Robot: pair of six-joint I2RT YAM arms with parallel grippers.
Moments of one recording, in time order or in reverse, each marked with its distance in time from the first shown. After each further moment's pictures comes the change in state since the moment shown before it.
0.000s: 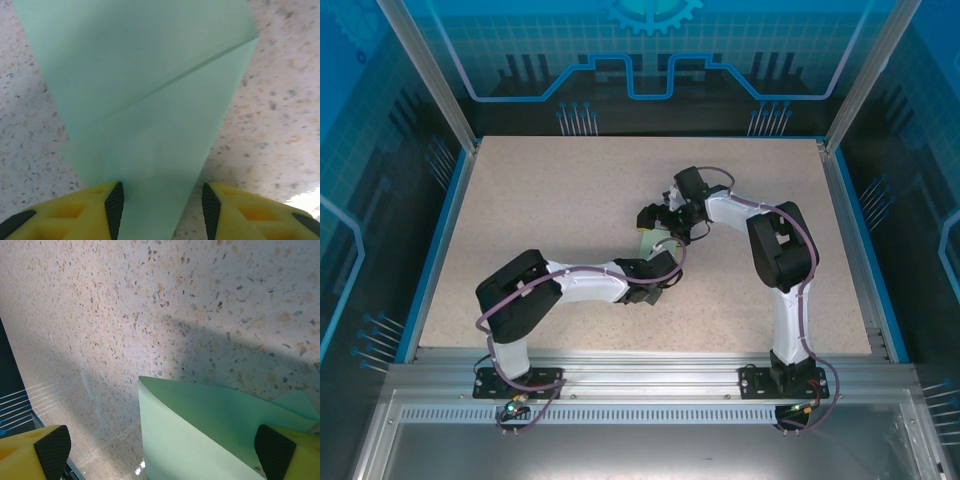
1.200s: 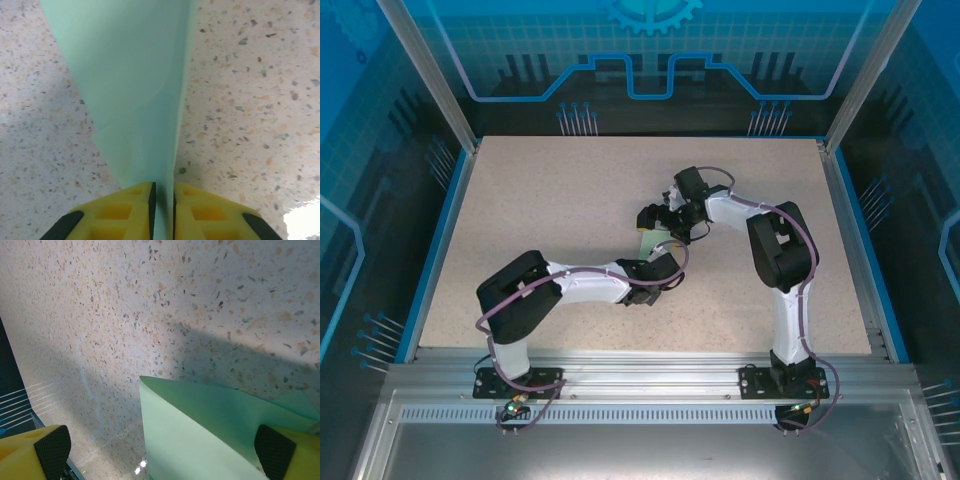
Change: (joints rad) left arm -0.009 -0.003 0.017 -0.054 -0.045 0.010; right arm 0.000 0.000 0.000 0.000 -0.003 -0.006
